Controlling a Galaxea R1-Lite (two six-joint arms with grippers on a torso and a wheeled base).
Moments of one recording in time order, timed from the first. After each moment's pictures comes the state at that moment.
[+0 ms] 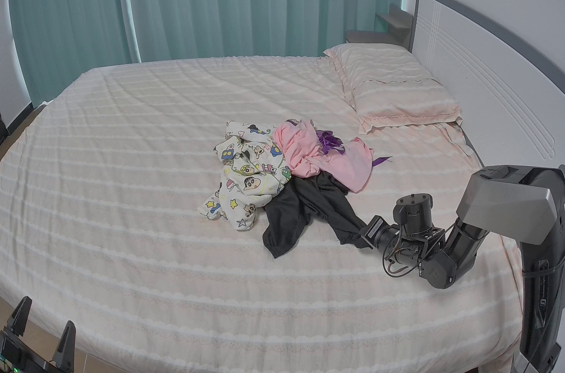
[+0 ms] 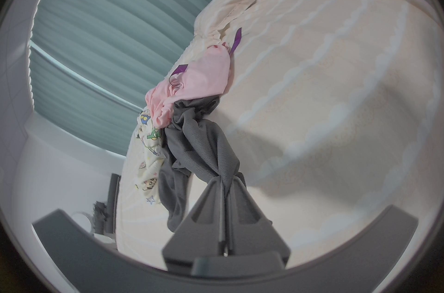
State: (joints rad) left arm 0.00 0.02 -0.02 0.00 -0.01 0.01; right arm 0.41 2.38 -0.81 -1.05 -0.05 0.97
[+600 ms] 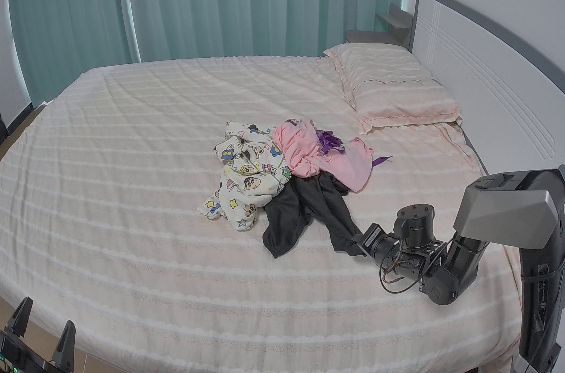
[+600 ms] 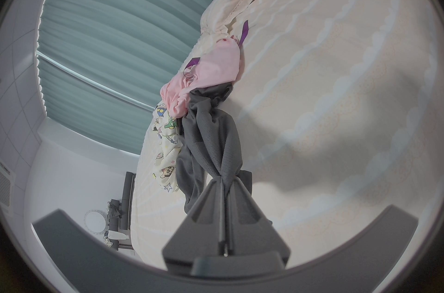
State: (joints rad) left arm 0.00 0.02 -0.02 0.00 -0.02 -0.02; right arm 0.46 2.37 -0.69 -1.22 -0.02 1.03
